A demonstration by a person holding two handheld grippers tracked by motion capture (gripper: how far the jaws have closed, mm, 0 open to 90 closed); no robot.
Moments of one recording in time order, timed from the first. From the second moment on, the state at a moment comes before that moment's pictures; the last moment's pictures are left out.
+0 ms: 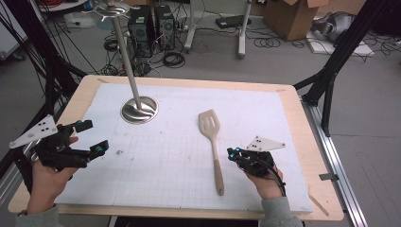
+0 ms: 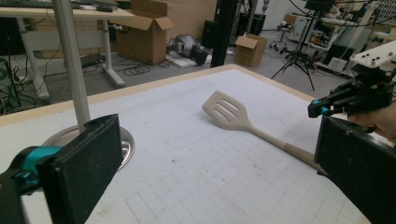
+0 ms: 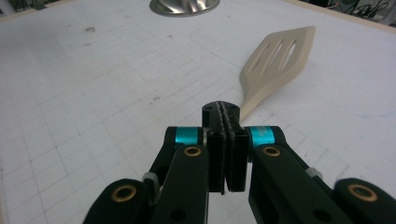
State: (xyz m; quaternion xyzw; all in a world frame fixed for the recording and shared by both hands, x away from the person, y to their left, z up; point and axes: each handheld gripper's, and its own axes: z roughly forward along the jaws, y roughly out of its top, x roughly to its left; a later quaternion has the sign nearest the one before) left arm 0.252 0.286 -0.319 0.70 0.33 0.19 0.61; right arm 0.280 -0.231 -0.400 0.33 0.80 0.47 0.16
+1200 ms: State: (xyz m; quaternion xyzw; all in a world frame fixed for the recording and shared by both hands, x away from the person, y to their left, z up) left arm 0.258 0.282 -0.330 0.71 0.34 0.18 0.59; right arm 0.287 -0.189 -0.437 0.29 0.86 0.41 0.11
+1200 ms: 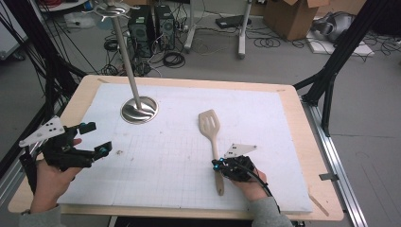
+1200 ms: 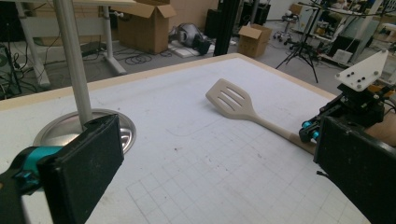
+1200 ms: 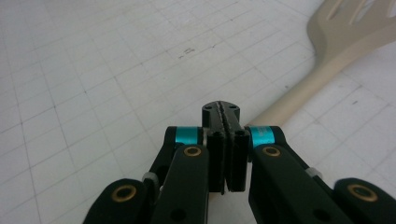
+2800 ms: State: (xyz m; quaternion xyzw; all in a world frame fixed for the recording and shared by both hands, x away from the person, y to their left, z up) left arm 0.259 0.284 -0.336 0.71 0.35 0.19 0.58; right arm 0.279 -0.187 -0.432 0.27 0.88 0.36 0.14
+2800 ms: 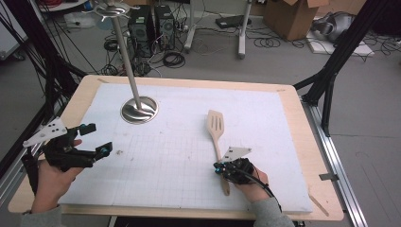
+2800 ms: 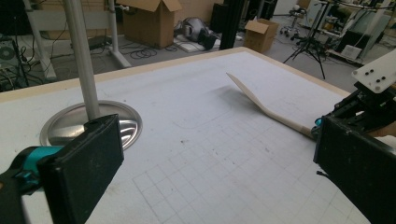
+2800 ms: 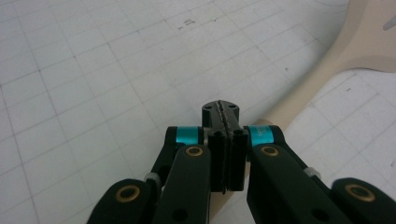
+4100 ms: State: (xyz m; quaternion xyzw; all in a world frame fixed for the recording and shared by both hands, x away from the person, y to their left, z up) left arm 0.262 0.279 -0.340 0.72 0.35 0.18 0.58; right arm 0.276 -0.234 -0.435 0.31 0.86 0.37 0.14
